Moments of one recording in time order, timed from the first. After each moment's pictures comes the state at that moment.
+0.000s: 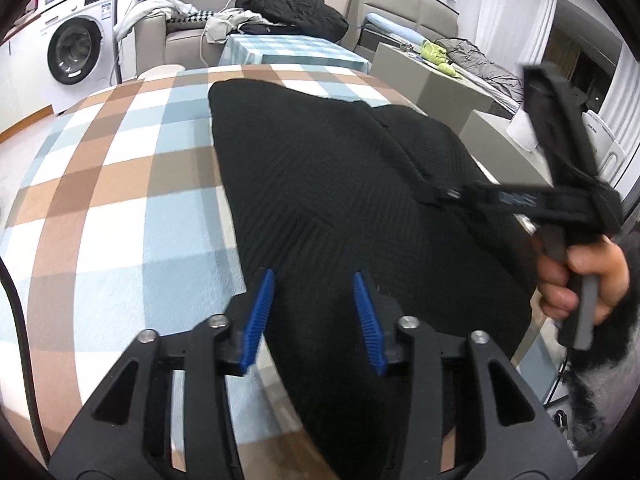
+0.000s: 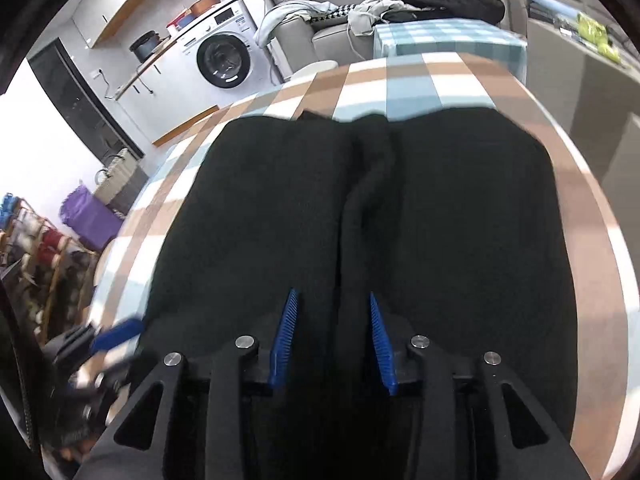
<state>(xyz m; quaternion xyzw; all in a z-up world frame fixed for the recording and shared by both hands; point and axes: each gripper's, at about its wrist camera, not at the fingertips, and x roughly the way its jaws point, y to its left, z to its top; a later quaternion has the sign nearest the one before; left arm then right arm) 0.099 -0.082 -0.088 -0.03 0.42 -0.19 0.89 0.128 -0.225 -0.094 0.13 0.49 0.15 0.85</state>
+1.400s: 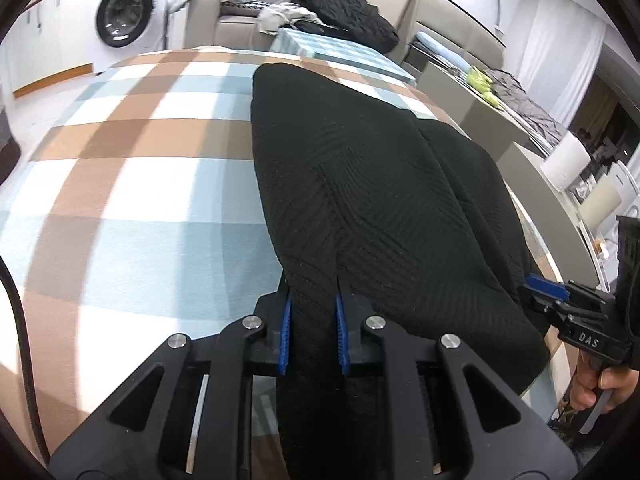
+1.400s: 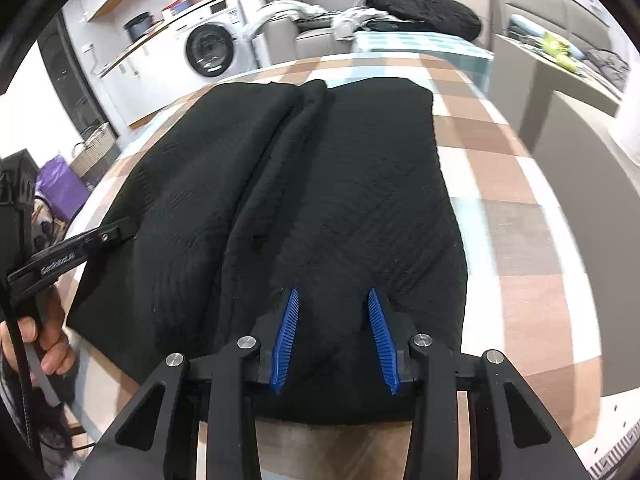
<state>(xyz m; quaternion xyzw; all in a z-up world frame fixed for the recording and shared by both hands) 0.101 -0.045 -0.106 -0.10 0.43 -0.11 0.89 0.018 -0.235 -0.097 0.05 0.48 0.10 0.87</state>
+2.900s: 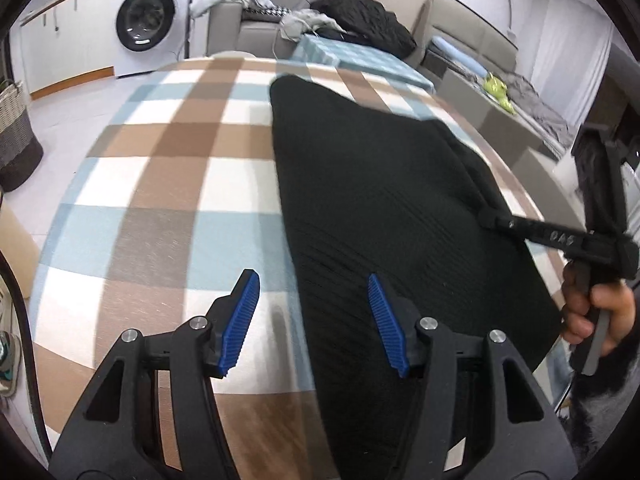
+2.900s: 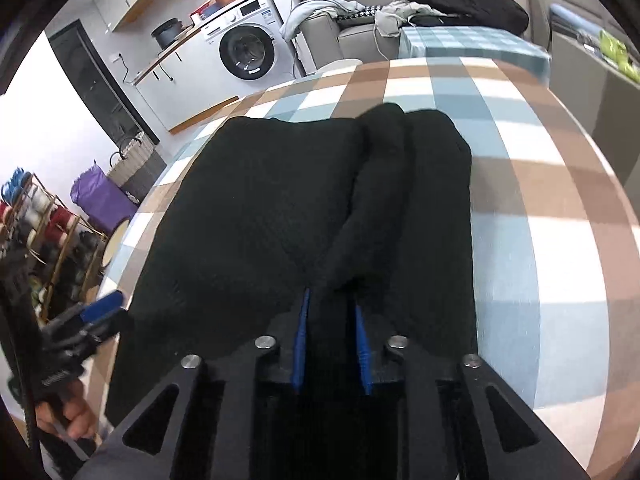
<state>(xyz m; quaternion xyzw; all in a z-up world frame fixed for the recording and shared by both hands) 0.070 0.003 -0.091 -0.09 0.43 -0.09 0.90 0.122 -0.186 -0.098 0.10 0.48 0.17 0.85</state>
